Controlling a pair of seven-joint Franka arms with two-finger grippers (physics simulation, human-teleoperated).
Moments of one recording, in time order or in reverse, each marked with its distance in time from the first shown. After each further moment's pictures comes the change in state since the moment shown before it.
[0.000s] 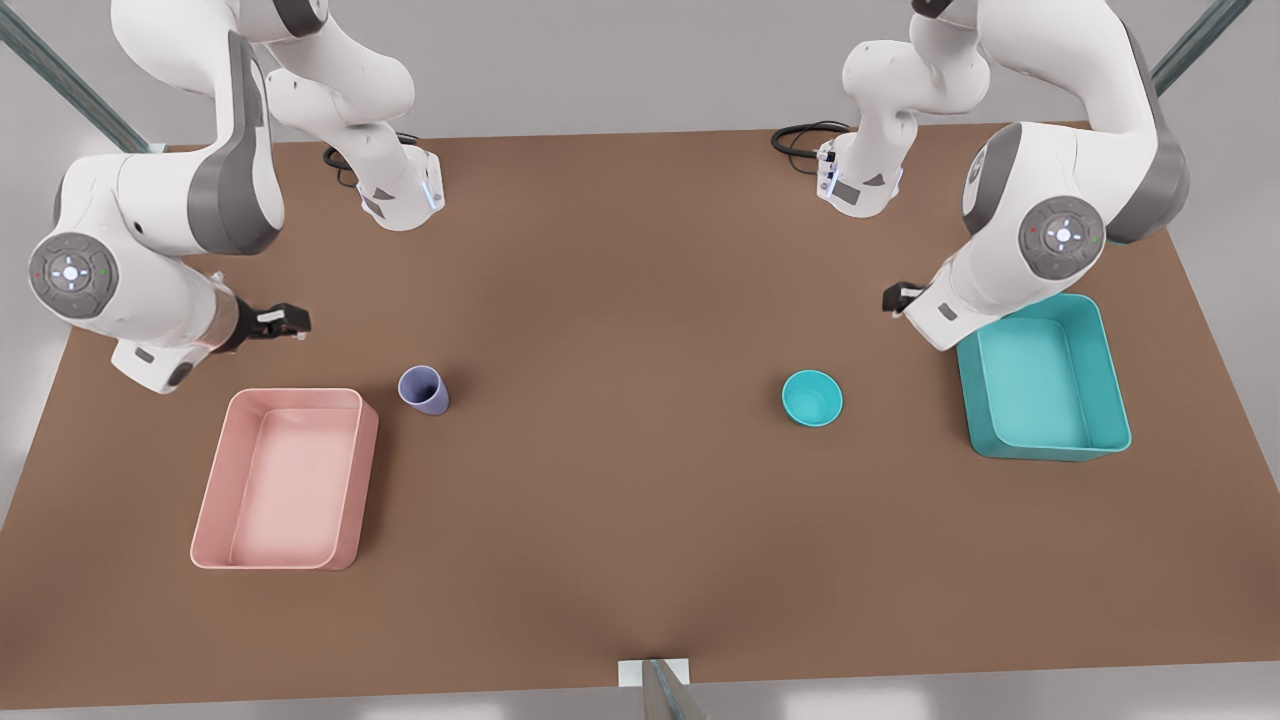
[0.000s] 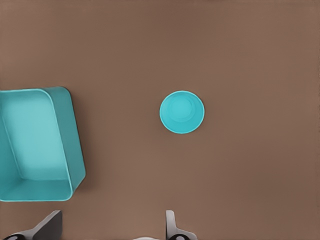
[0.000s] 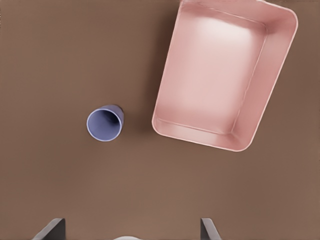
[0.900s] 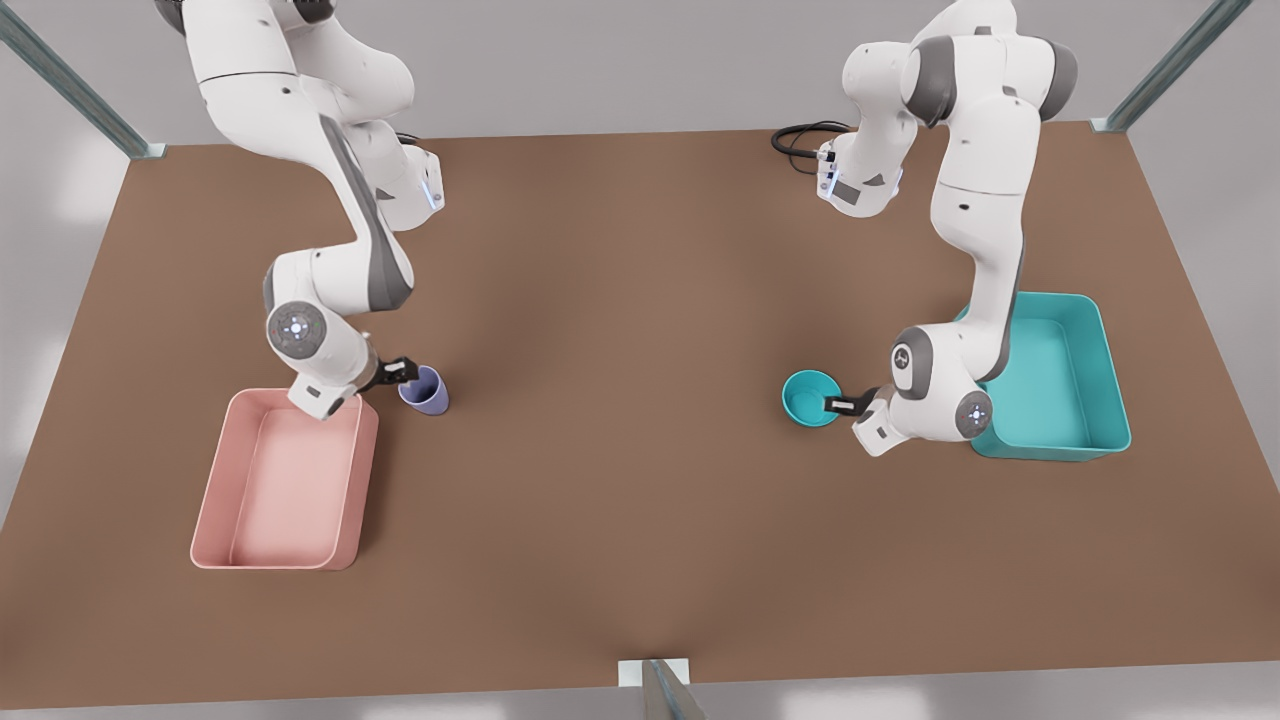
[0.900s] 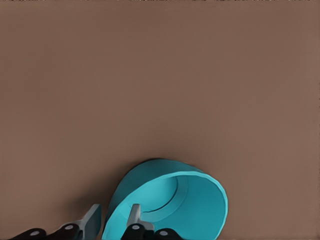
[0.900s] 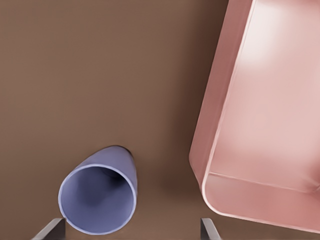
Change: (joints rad) left arm 0.063 0.367 0.059 -0.492 -0.478 0.769 0.352; right arm 0.104 -0.030 -0.001 -0.731 0.003 0.806 0.170
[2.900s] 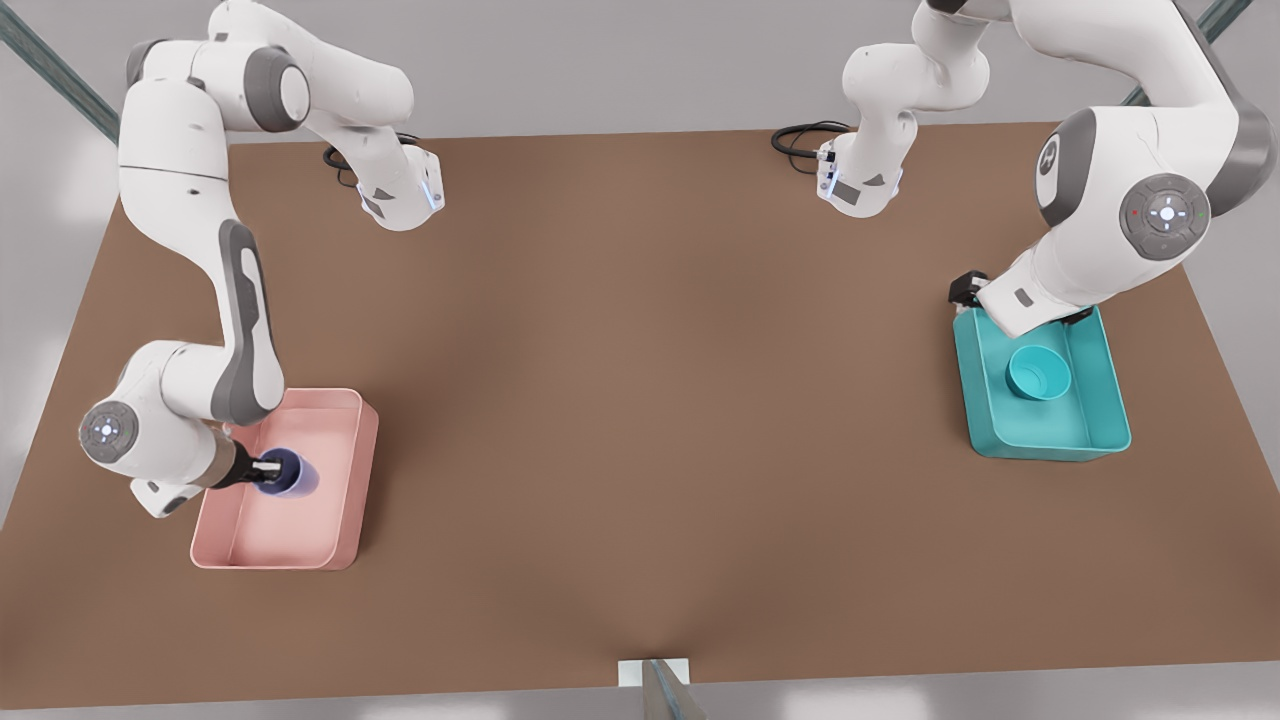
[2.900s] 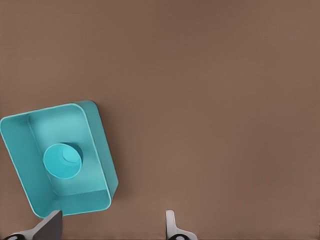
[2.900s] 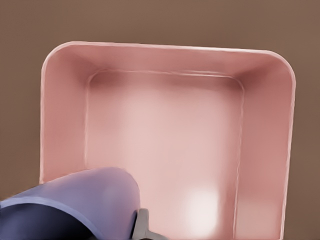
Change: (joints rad) left arm 0.072 -0.409 -0.078 0.482 0.533 -0.764 -0.100; right arm -0.326 0.387 0.007 0.544 0.060 -0.072 -0.198
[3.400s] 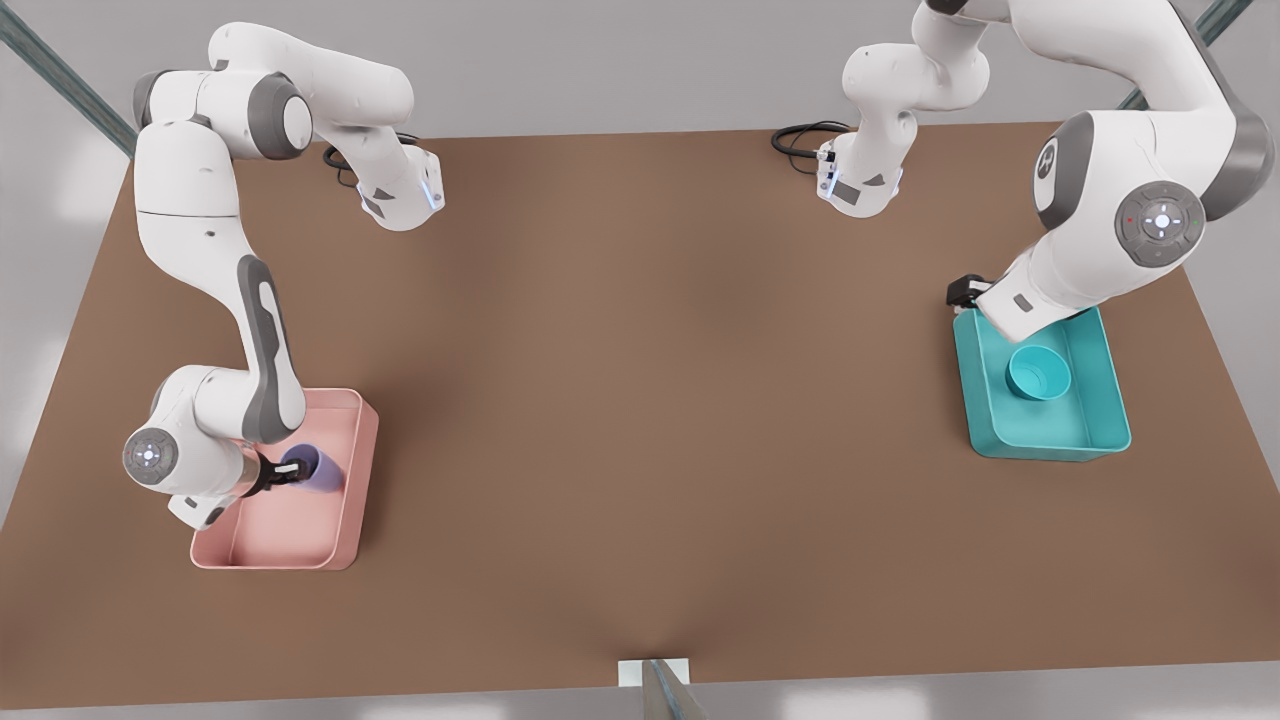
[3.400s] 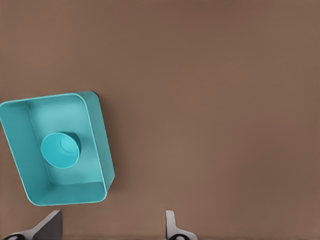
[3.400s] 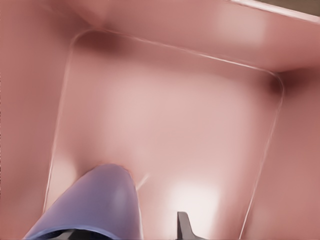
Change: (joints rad) left arm -0.001 0.006 0.000 -0.001 0.001 -0.015 -0.071; right arm -0.006 0.092 0.007 -0.007 -0.030 0.062 -0.154
